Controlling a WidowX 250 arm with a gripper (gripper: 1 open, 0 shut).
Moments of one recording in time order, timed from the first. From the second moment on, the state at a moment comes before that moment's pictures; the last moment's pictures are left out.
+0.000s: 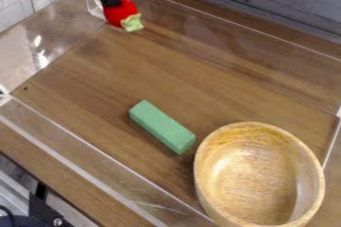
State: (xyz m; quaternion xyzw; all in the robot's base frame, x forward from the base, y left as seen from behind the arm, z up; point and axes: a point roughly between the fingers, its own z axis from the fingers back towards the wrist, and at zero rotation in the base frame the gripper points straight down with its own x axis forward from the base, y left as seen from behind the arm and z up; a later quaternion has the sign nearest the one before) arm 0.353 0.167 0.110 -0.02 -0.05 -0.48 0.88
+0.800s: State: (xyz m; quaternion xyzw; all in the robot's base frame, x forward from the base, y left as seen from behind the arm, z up) arm 0.357 0.044 0.069 -0.04 -0.06 -0.56 0.82
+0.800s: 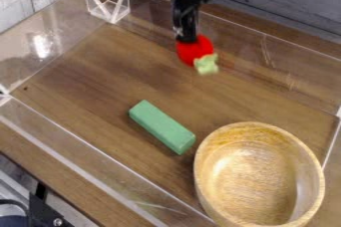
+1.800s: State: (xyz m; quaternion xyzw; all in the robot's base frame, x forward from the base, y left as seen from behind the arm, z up) arm 0.332 0.024 0.048 -0.09 -0.06 -0.62 0.78
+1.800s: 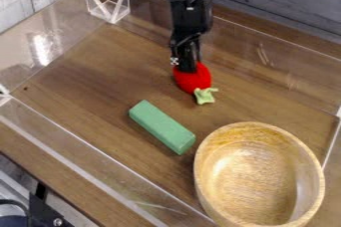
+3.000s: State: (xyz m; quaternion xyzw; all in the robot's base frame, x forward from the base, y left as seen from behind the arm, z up) arm 0.330 0.010 0.033 -0.10 -0.04 -0.68 0.73
